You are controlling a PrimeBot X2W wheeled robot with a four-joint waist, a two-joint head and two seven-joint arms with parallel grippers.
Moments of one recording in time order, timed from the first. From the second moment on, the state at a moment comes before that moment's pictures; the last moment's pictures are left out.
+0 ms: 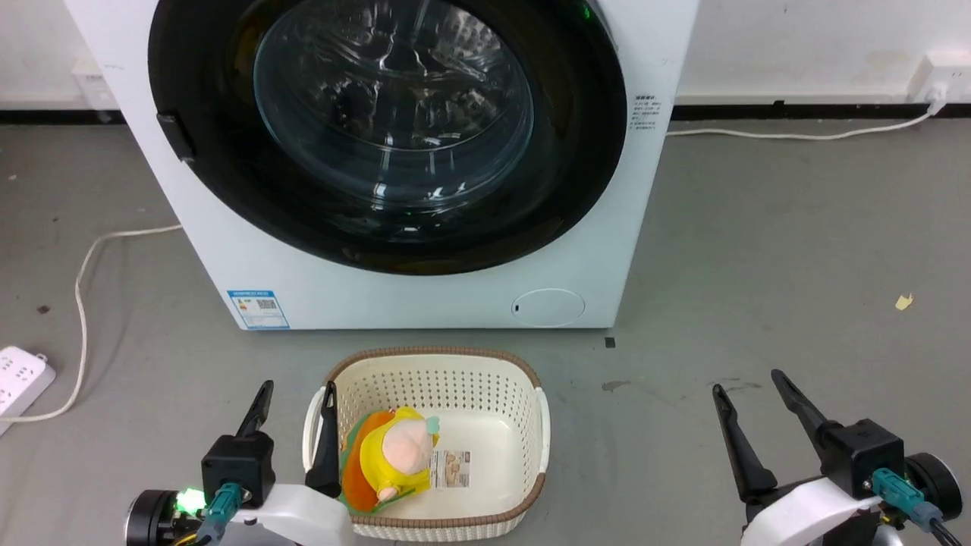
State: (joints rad) left arm 0.02 0.05 -0.02 0.00 -0.01 0.01 -0.04; right arm 0.01 -0.06 0.00 0.01 0.01 0.13 -0.05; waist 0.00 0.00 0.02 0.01
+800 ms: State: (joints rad) left arm -0.05 0.05 -0.07 -0.01 -0.02 0.02 -0.09; right arm -0.24 -0.12 0.03 0.02 0.11 0.13 -0.04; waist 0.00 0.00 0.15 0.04
